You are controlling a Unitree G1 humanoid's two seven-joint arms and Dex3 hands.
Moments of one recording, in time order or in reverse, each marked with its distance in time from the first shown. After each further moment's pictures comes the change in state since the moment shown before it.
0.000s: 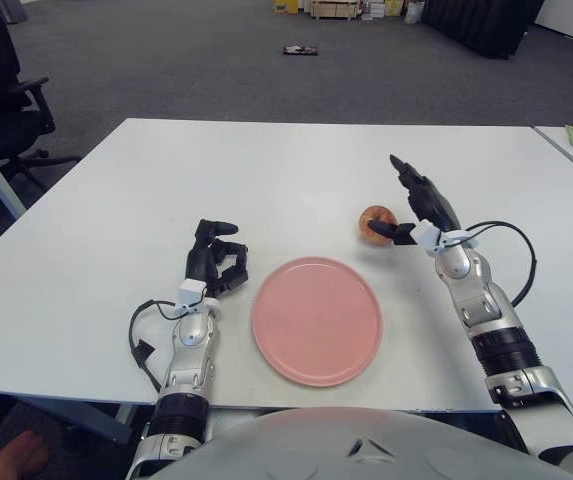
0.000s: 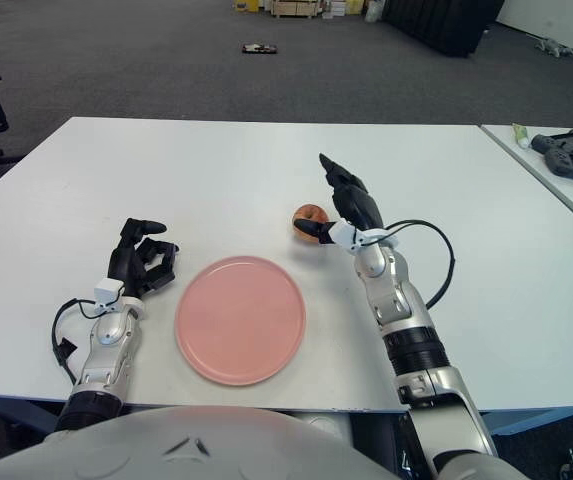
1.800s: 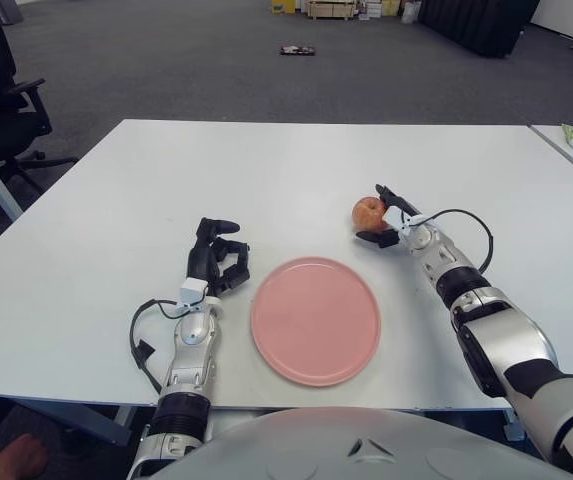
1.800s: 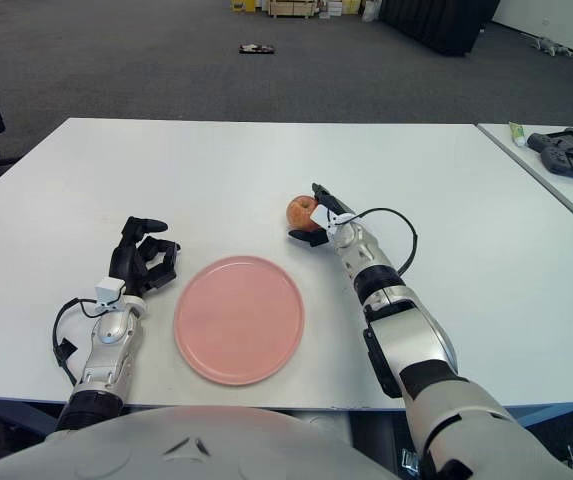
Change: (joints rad) left arm 0.000 -0.003 -0.001 -0.012 -0.007 0.003 0.003; right arm -0.401 0.089 0.142 0.820 0.033 0.038 0.009
